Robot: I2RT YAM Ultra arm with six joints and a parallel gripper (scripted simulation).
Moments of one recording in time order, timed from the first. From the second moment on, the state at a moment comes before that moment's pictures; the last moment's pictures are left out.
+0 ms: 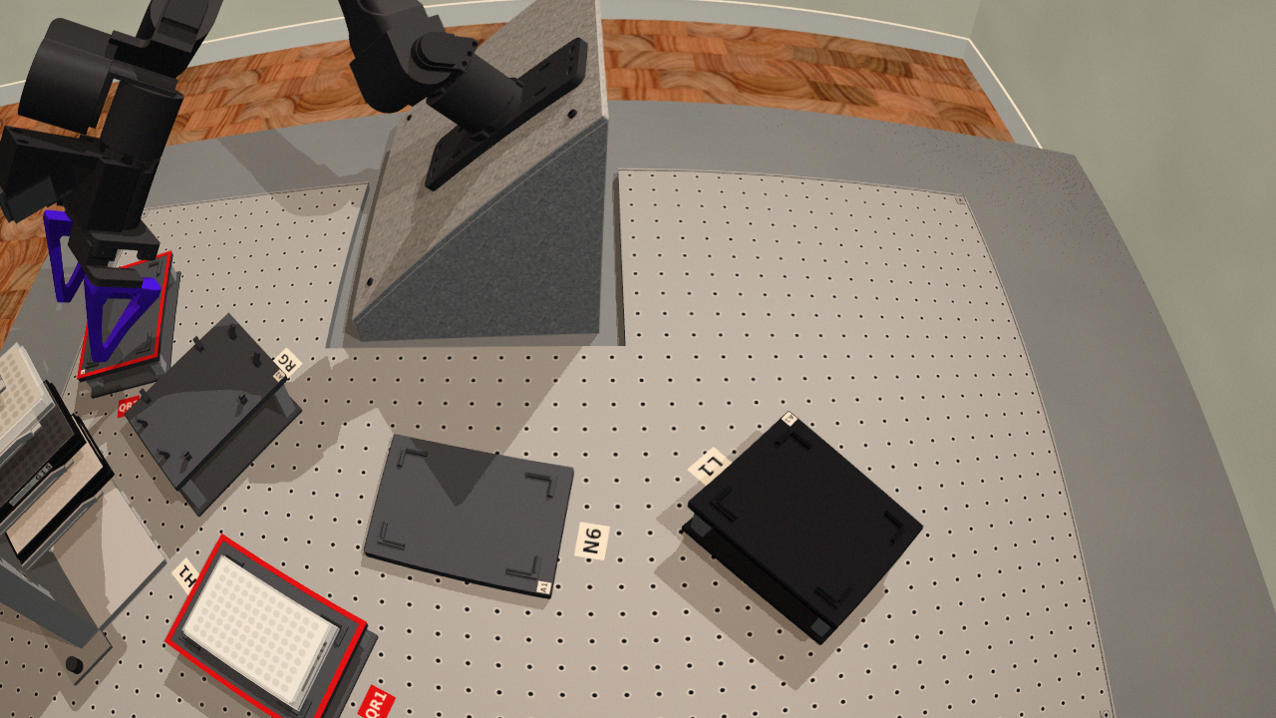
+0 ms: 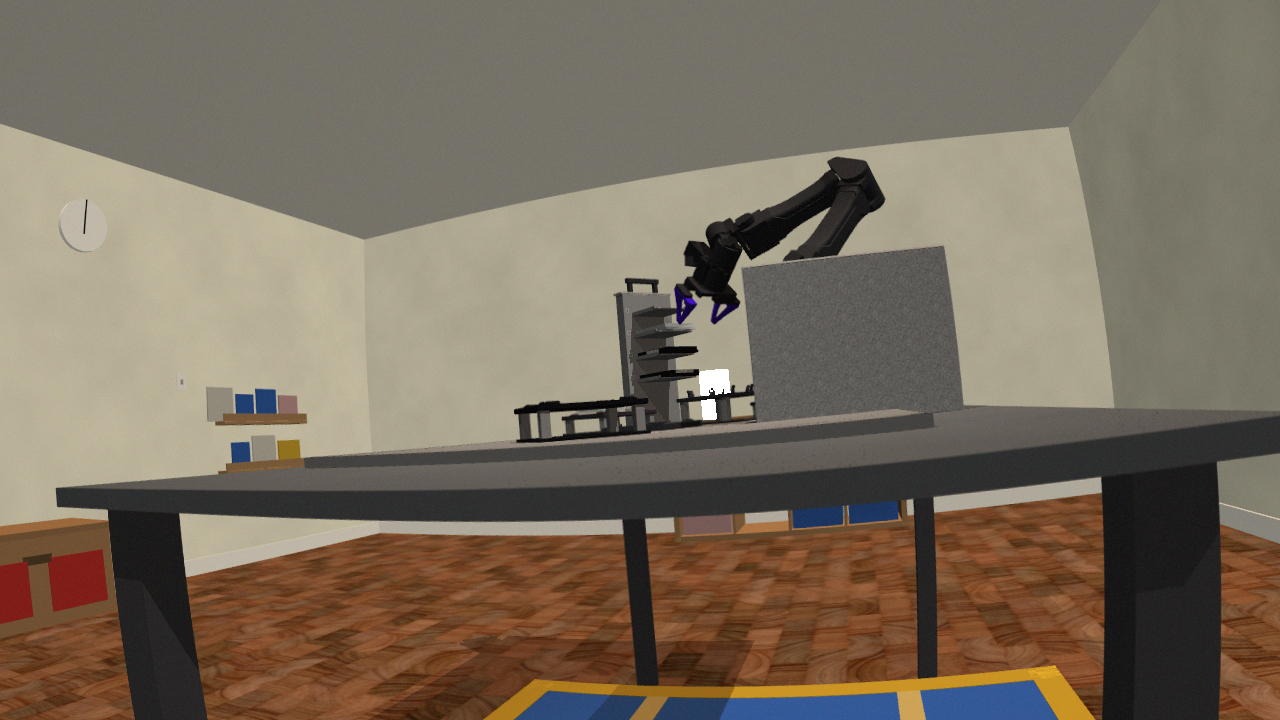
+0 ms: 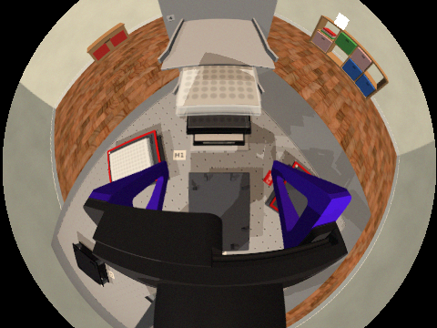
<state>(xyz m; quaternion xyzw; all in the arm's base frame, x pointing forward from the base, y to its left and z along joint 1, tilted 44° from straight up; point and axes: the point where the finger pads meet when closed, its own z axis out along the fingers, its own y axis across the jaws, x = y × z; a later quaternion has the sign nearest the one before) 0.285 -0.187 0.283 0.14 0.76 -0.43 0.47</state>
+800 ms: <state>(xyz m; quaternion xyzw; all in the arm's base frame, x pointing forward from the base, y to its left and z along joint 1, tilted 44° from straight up) 0.269 -0.178 0.273 0.14 0.76 -0.43 0.47</state>
